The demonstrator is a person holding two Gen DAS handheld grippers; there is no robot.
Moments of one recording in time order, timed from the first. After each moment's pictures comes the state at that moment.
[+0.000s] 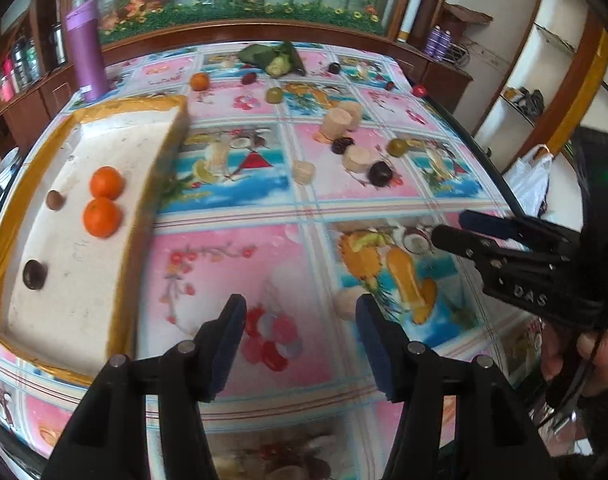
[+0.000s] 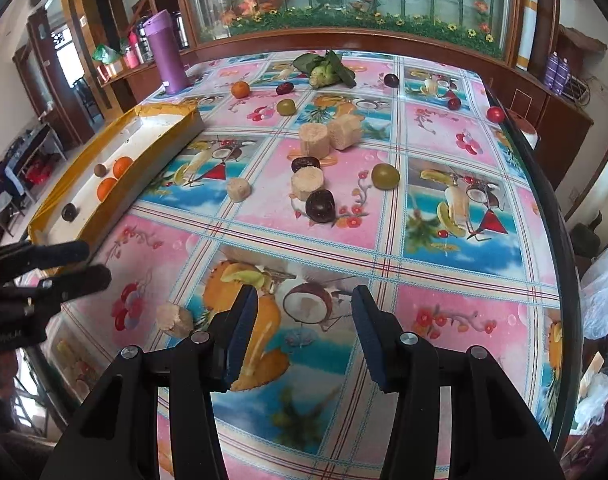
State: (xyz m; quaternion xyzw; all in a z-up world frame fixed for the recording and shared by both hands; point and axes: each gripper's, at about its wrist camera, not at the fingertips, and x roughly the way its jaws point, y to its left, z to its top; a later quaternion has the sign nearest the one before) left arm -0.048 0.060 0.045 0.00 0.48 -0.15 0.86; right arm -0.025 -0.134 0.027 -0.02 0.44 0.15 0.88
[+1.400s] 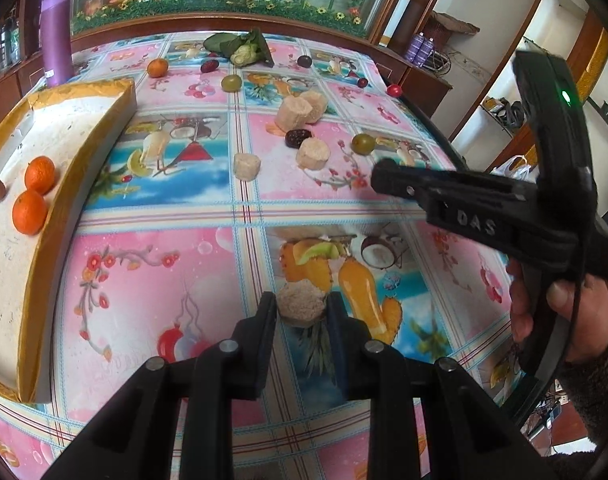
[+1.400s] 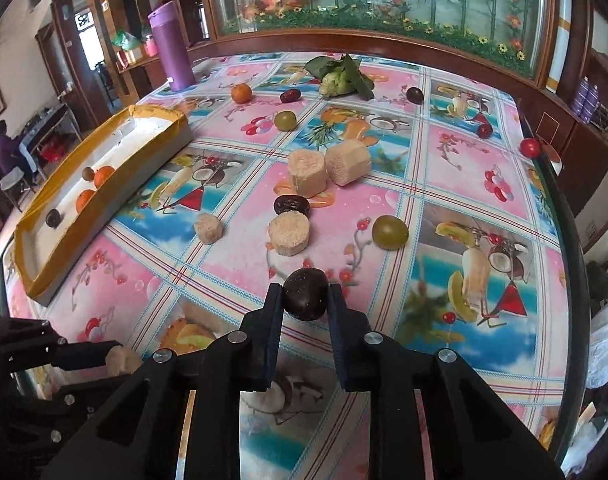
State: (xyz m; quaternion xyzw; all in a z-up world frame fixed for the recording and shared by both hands) left arm -0.028 0.038 0.027 -0.06 0.48 -0.19 0.86; right arm 0.029 -0.136 0.026 -0.06 0.43 0.19 0.88
